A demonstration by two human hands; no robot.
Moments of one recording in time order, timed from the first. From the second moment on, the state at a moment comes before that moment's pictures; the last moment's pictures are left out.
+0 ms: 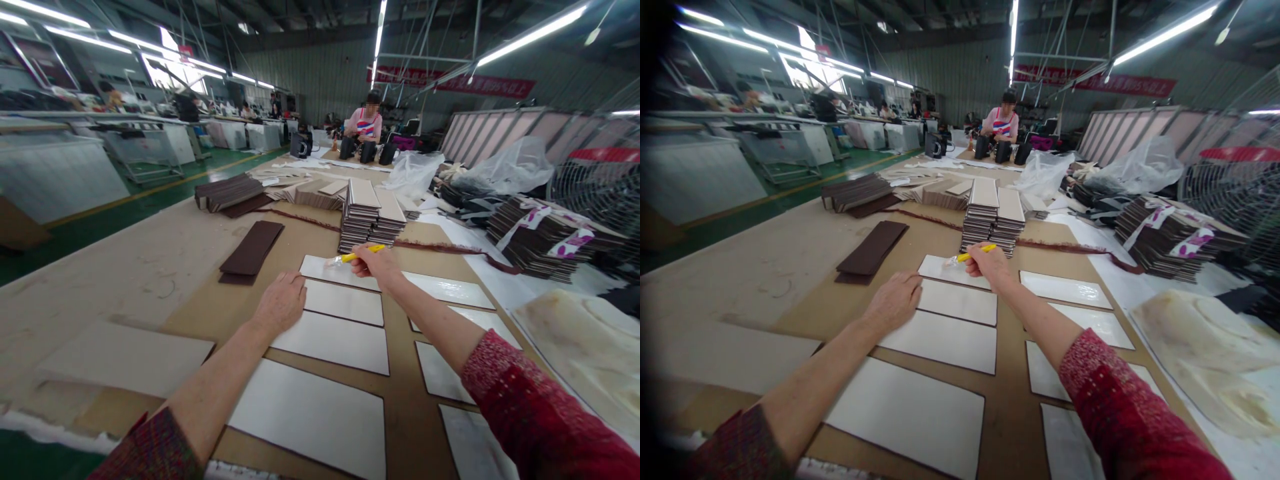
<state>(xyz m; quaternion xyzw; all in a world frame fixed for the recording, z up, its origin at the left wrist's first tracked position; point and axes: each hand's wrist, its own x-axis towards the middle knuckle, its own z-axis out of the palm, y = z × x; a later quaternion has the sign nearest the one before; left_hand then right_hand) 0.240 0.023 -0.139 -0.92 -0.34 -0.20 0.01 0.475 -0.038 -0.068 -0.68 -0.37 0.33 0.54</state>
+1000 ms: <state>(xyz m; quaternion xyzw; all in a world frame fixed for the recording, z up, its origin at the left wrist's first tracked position) 0.243 0.018 -0.128 -0.93 -0.33 -0.19 0.03 0.518 -0.104 -0.028 -0.75 -0.38 0.22 0.50</state>
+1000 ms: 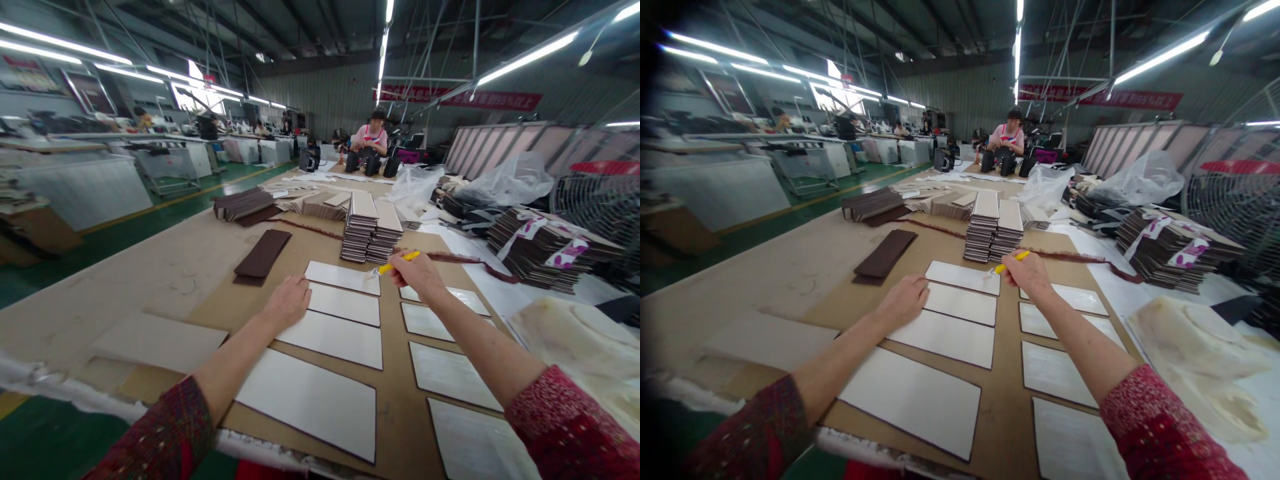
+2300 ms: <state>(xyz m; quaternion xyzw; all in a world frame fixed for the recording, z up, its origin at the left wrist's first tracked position) 0.181 -0.029 -0.131 -0.93 -0.34 -0.16 -0.02 0.425 -0.056 -0.062 -0.72 -0.44 0.33 0.42</state>
